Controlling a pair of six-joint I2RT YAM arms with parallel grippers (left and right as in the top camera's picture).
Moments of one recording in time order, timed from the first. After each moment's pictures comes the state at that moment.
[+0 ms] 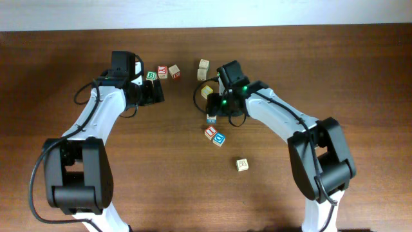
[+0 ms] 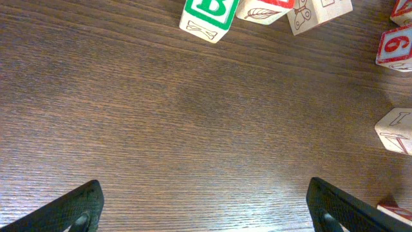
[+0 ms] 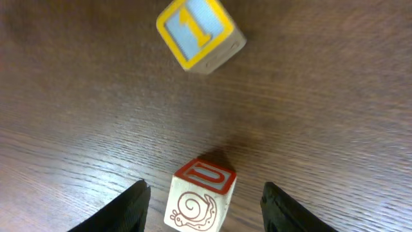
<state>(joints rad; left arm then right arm) -0.05 1.90 1.37 -0.61 0.11 -0.25 0.46 2.05 1.44 -0.53 -0.23 0.41</state>
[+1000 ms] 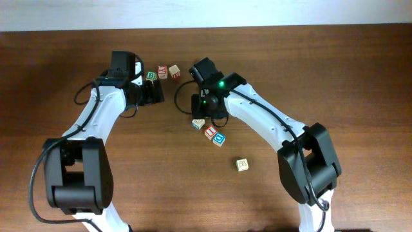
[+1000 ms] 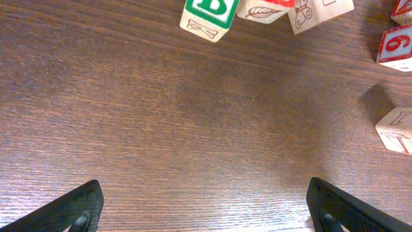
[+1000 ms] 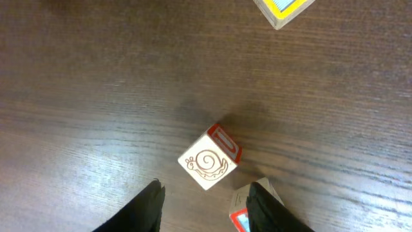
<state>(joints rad) -0.05 1.90 1.37 -0.62 0.11 -0.25 0.60 2.09 1.69 -0.84 -0.13 0.56</state>
